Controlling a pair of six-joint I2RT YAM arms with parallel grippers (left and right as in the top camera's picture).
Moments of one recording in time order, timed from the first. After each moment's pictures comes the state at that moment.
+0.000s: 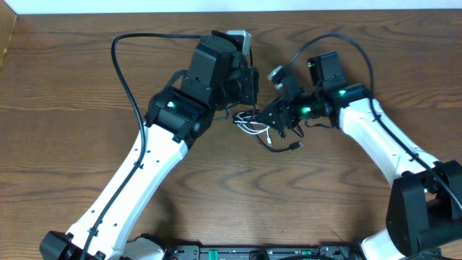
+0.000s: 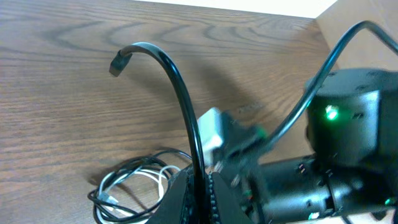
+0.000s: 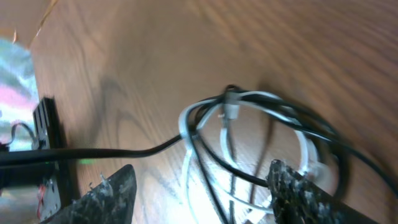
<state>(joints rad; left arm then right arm) -0.51 1.47 1.44 -0.62 0.20 -0.44 0.33 1.72 1.20 -0.53 -0.77 -0.18</state>
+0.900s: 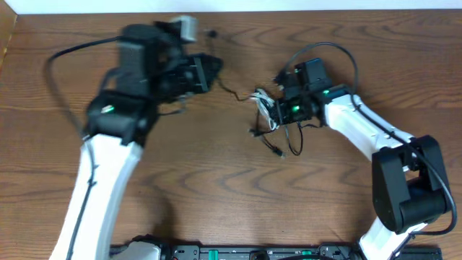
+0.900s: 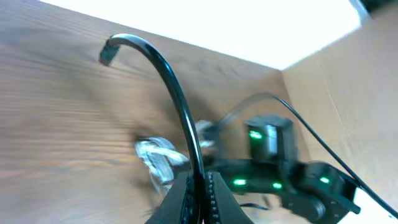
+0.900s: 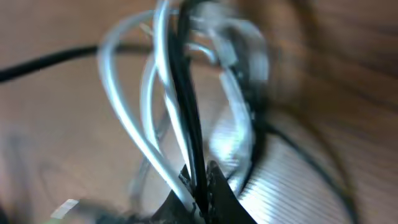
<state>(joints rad) -0.16 1.32 1.44 -0.69 0.51 -0.48 0.30 1.86 1.20 -0.47 -0.44 0.23</state>
